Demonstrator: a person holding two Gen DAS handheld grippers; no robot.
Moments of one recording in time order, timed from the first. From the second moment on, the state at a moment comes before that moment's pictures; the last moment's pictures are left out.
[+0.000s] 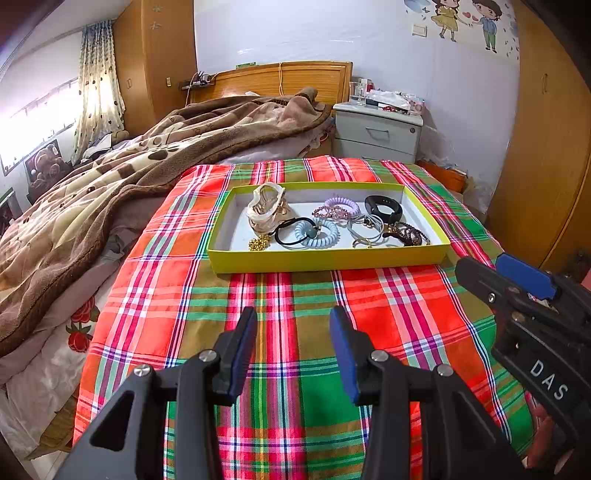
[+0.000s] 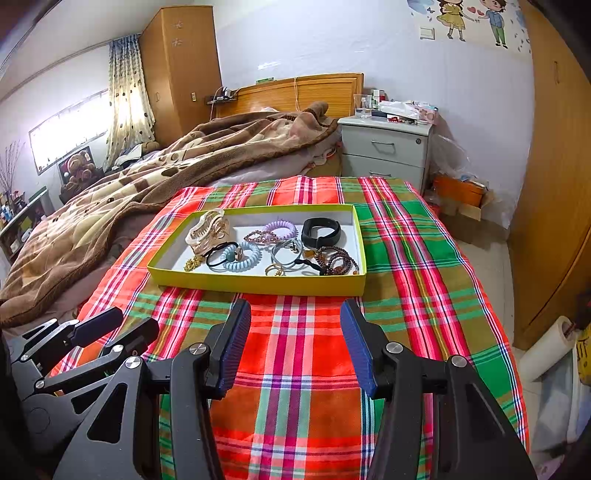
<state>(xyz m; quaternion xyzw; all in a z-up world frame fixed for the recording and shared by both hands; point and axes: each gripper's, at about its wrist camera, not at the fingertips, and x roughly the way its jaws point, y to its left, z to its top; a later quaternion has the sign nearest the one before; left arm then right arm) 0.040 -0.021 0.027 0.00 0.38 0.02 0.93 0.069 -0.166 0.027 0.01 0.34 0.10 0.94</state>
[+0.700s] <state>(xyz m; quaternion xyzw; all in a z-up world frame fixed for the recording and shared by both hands) 0.037 -0.020 0.026 0.00 0.38 0.02 0.93 0.070 -0.168 0.027 0.01 0.34 0.10 0.94</state>
